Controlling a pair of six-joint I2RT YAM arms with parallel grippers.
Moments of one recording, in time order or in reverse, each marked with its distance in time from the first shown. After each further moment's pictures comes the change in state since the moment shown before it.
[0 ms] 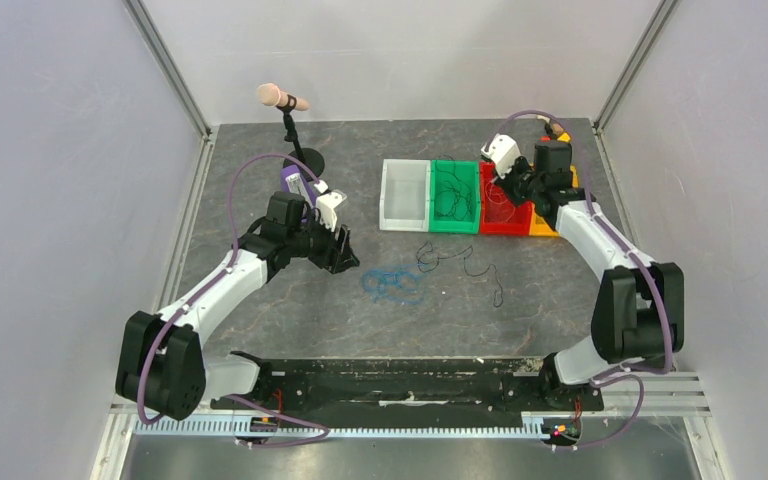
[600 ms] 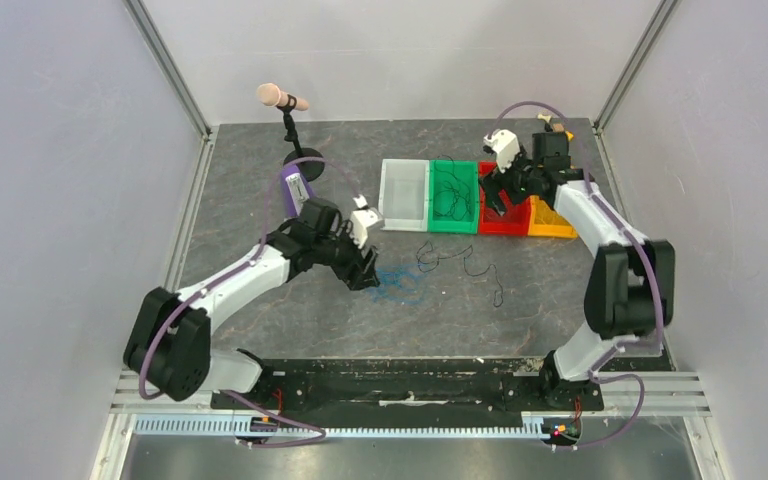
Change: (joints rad) left arm -0.140 0.071 0.018 -0.004 0.036 0.092; right arm -0.024 0.213 0.163 -0.201 -0.045 0.092
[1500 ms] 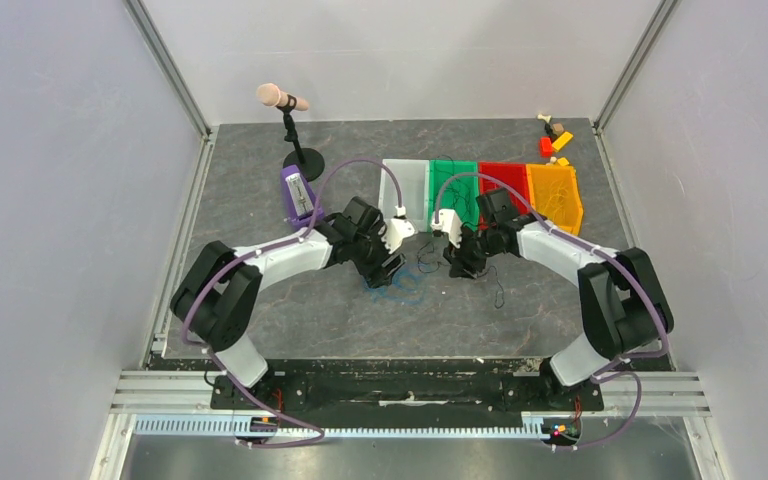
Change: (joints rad) left arm -0.174 0.322 0.165 -0.003 -0.234 0.201; right arm 0.294 -0.140 -0.323 -0.073 -0.228 -0.205
